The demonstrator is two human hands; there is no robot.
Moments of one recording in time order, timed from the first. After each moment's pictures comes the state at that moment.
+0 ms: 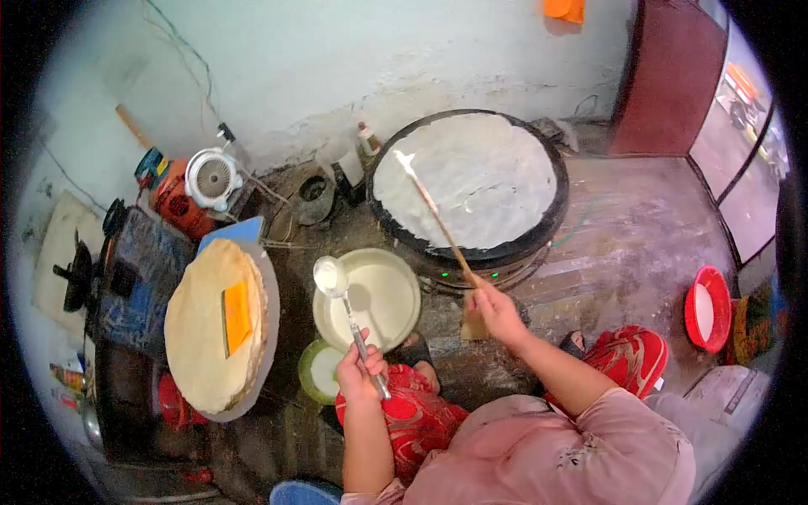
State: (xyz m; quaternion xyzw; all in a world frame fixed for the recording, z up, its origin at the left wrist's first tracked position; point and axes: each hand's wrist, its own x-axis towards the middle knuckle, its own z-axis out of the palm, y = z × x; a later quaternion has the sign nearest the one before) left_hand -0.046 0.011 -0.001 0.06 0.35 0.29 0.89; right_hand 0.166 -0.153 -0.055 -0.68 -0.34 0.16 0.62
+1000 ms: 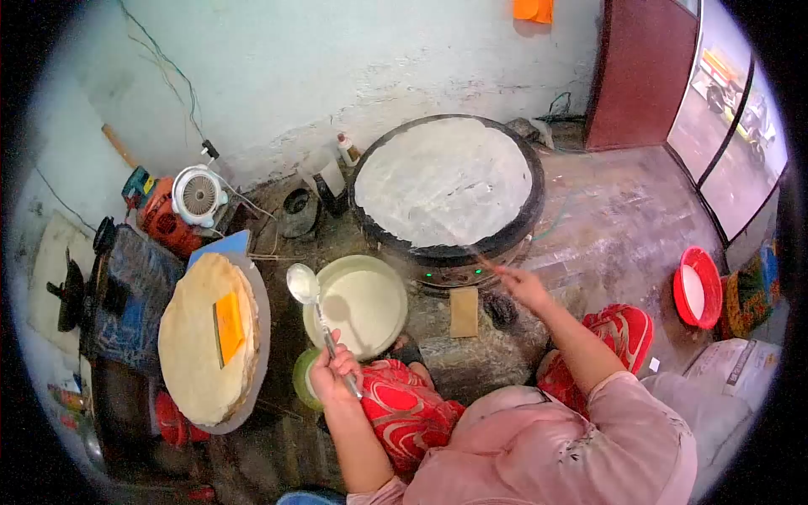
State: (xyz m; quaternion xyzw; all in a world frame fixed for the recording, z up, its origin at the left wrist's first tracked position) left_hand -0.064 0.021 0.024 0.00 0.31 0.31 0.90; right_hand 0.242 -0.229 -0.091 -0.84 -0.23 0.21 0.44
